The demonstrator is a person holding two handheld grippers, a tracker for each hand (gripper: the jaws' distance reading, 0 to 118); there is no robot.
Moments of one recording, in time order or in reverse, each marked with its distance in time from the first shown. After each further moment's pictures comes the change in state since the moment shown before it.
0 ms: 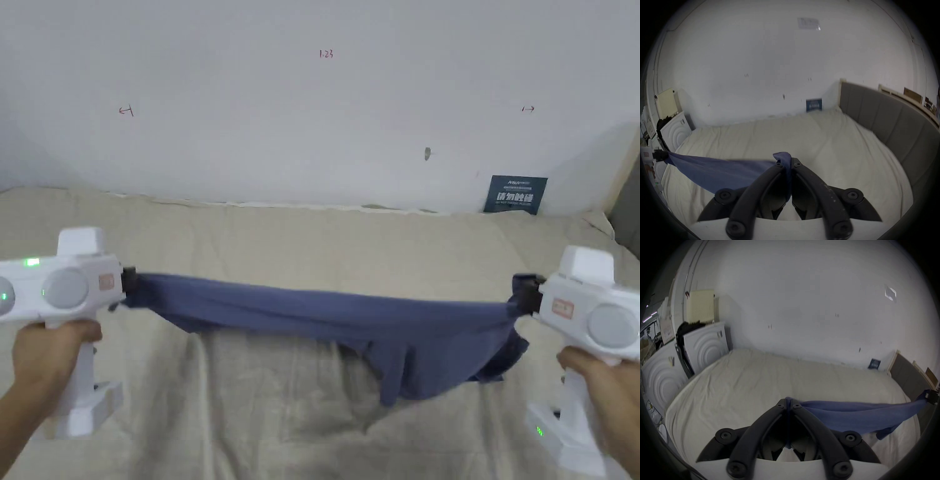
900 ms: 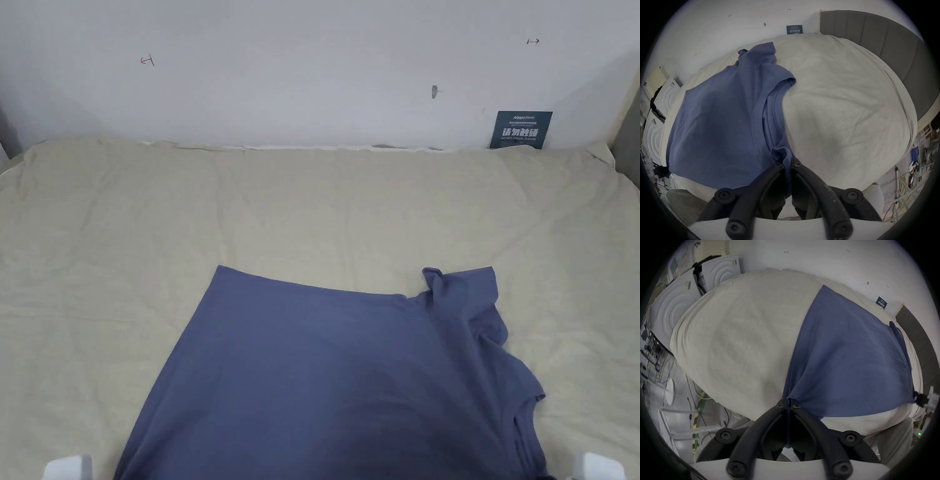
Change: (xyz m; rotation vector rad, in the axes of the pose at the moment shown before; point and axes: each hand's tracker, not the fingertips) left arm -0.085 -0.322 0.144 -0.508 0.037 0.070; right arm 0.095 -0.302 0.116 -0.534 -0.074 -0.055
